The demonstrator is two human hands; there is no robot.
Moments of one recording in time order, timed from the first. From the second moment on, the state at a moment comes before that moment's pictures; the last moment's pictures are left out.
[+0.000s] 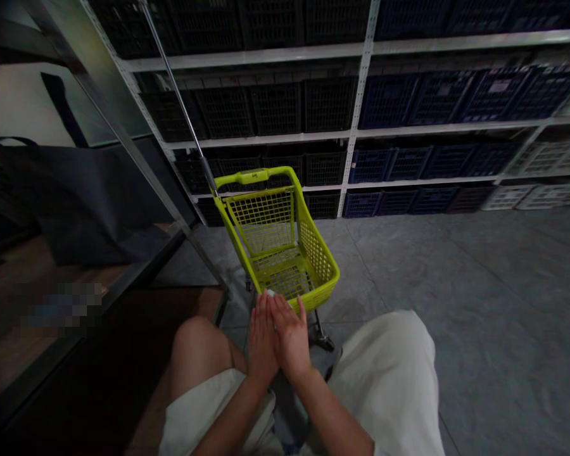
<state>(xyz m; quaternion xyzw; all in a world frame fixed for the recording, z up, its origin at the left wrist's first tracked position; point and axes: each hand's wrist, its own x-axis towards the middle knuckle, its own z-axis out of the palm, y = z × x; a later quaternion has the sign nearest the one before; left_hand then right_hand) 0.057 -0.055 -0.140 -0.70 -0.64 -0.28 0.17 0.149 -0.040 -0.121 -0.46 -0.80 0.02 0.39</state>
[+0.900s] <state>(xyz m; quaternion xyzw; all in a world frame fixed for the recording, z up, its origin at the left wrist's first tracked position) 0.047 -0.054 -0.133 -0.72 -0.62 -0.27 0.13 0.272 0.010 -0.125 -0.51 -0.78 -0.08 0.35</state>
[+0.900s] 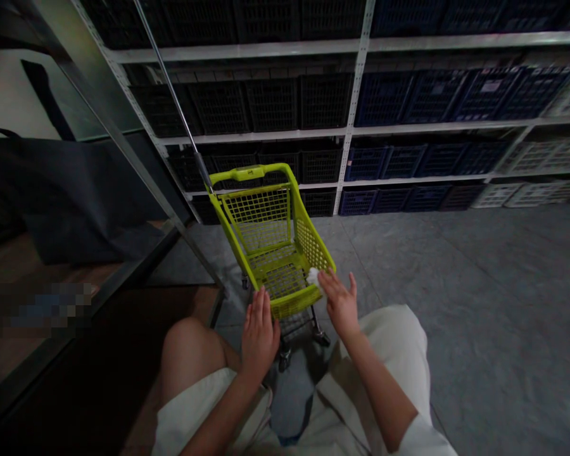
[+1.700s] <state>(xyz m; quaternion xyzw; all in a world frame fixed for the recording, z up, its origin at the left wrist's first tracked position) 0.057 -0.052 -0.131 -0.71 -0.63 -0.28 0.12 0.257 0.010 -0.123 -0.58 -0.73 -0.08 0.36</state>
